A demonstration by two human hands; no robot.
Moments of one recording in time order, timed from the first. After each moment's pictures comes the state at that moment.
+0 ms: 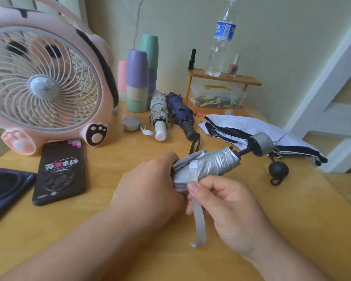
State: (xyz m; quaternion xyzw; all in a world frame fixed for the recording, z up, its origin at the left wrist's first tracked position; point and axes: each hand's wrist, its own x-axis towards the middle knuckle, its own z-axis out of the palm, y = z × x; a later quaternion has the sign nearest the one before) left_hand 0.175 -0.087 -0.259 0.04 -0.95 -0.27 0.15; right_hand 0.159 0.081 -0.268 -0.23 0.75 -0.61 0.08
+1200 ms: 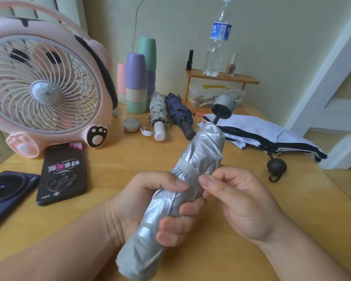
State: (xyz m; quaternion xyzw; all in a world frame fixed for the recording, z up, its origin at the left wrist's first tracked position) left_hand 0.176 -0.097 -0.268 -0.16 -0.30 -0.83 -0.43; right_hand 0.141 0.096 -0.267 -0.28 0.65 -0.70 0.11
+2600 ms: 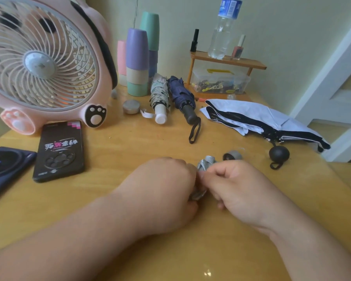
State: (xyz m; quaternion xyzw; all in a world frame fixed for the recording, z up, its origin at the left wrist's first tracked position) left_hand 0.192 -0.069 -0.256 -0.16 -0.98 -0.08 0.10; right_hand 0.151 0.099 -0.255 -0.15 0.87 -0.45 0.15
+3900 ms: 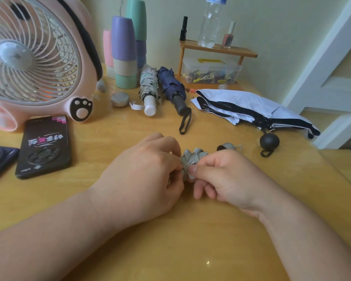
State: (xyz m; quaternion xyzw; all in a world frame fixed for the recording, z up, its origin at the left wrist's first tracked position) left_hand 0.194 -0.081 -0.273 -0.20 -0.94 -0.17 0.21; right_hand 0.150 0.103 -0.250 -0.12 0.84 -0.47 0.22
